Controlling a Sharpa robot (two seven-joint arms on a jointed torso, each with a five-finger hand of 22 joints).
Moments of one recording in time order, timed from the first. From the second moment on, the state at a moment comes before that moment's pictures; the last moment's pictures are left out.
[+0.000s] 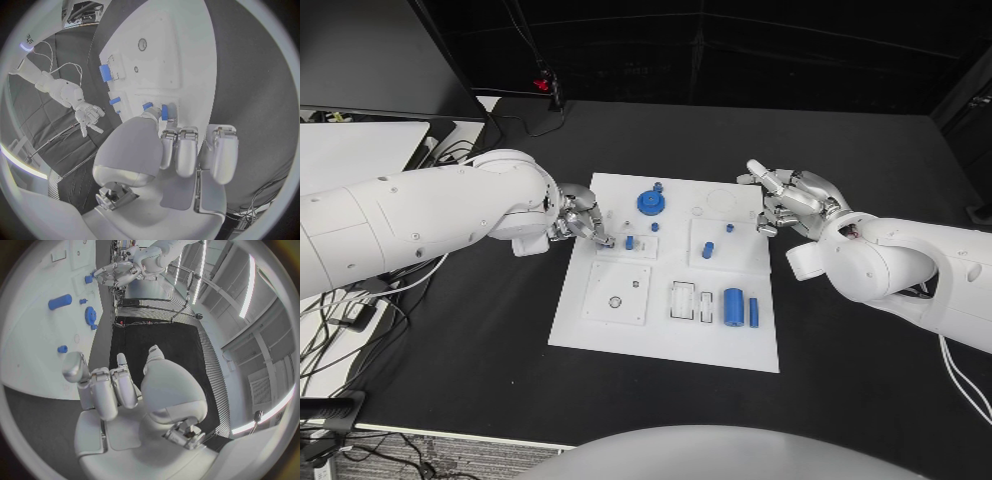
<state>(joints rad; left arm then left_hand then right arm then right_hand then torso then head) 1.43 -0.66 -0.24 1.30 -0.89 0.22 -0.40 1.39 0.09 0.09 0.29 0.63 0.84 0.08 0.55 0.69 1.47 0.02 1.57 1.31 1.47 -0.03 1.57 1.31 0.01 1.47 0.09 1.57 1.31 1.19 -0.98 -0.09 1.61 -0.13 -0.38 0.29 1.17 0.13 -0.27 0.29 0.27 0.48 0.16 0.70 0.07 1.43 0.19 1.55 1.31 1.47 0.13 1.57 1.31 0.11 1.10 0.25 1.30 1.31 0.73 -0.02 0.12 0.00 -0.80</state>
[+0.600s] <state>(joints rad) 1.44 -0.65 -0.23 1.29 -0.89 0.24 -0.40 1.39 0.09 0.10 0.30 0.63 0.84 0.08 0.55 0.69 1.47 0.02 1.57 1.31 1.47 -0.03 1.57 1.31 0.01 1.47 0.09 1.57 1.31 1.19 -0.97 -0.09 1.61 -0.13 -0.38 0.29 1.17 0.13 -0.28 0.29 0.27 0.48 0.16 0.70 0.07 1.43 0.19 1.55 1.31 1.47 0.13 1.57 1.31 0.11 1.10 0.25 1.30 1.31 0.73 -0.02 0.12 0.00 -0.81</state>
